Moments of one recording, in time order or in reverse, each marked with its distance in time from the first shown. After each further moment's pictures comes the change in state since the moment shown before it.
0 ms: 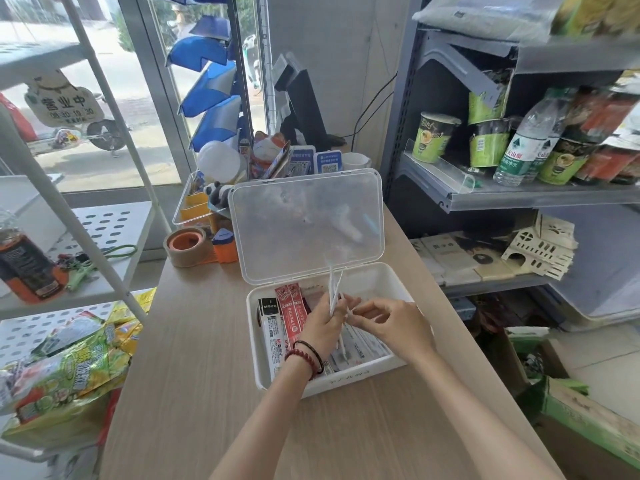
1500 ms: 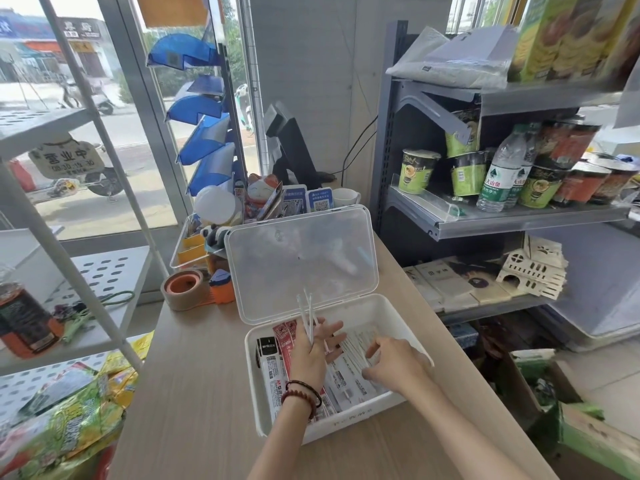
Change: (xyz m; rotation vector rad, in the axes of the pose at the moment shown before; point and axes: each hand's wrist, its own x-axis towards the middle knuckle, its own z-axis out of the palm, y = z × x) left_hand 0.003 0.008 -0.006 -0.326 0.230 -0.066; right_hand 0.009 0.000 0.008 -0.316 -0.163 0.246
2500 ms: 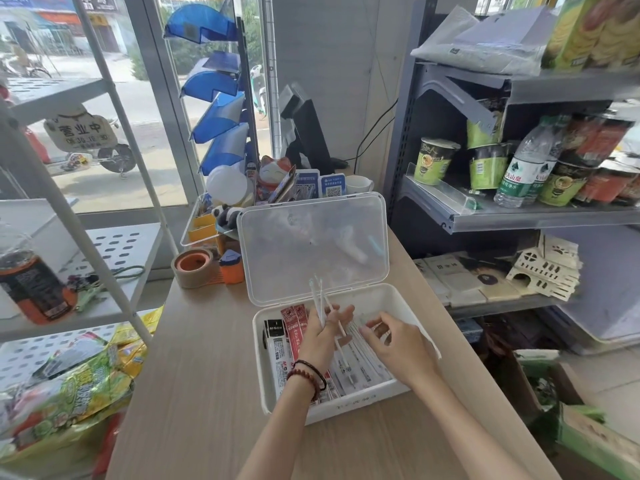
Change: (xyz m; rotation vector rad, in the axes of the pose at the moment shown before) left_hand 0.000 0.003 -0.002 0.007 -0.084 -0.073; right_hand -0.005 0.000 0.001 0.155 0.234 -0.216
